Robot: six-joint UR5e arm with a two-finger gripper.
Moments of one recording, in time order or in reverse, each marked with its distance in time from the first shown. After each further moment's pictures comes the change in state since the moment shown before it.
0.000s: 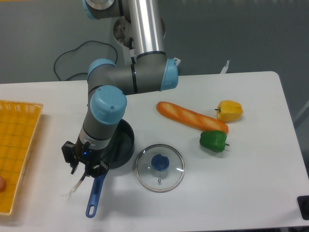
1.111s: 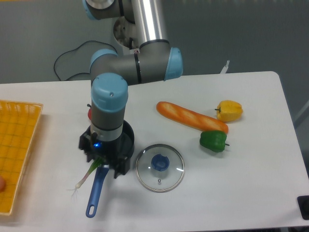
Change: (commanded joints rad) arm 0.066 0.104 -0.029 -0.049 0.366 0.251
